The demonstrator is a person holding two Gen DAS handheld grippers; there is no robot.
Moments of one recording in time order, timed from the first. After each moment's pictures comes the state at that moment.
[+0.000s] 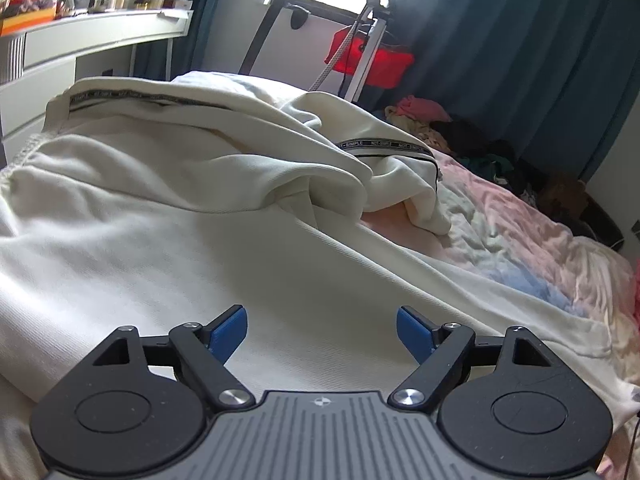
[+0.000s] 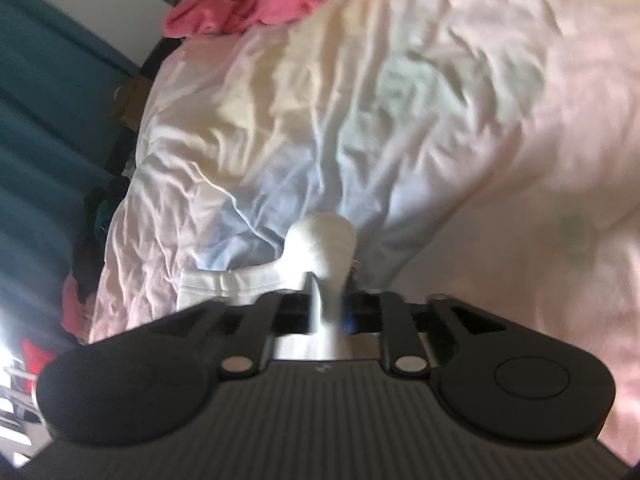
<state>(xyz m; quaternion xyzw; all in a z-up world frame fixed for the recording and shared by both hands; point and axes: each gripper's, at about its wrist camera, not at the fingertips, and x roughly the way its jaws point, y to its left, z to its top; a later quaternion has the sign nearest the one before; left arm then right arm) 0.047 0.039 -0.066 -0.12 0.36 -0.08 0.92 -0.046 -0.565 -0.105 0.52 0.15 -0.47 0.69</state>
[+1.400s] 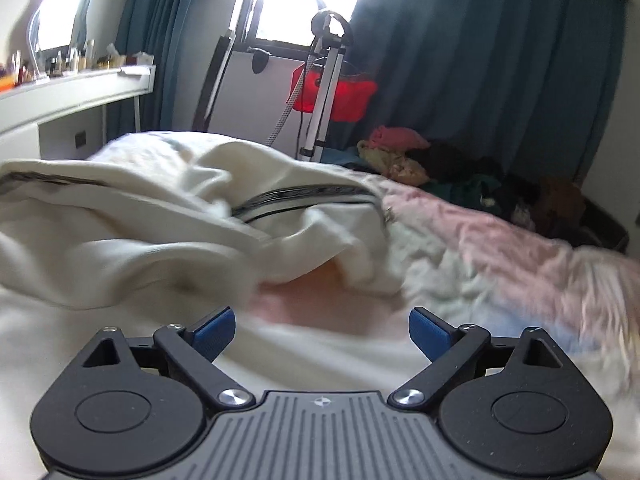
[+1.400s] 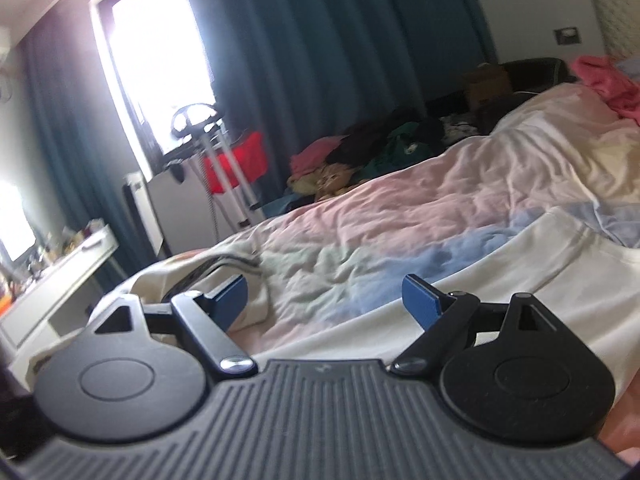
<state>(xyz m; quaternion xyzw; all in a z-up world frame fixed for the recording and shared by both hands) 0.131 -0.087 -0.060 -0.09 0.29 -0.08 0.95 0.015 -0.335 -0.025 0.23 0.14 -0.12 0.96</state>
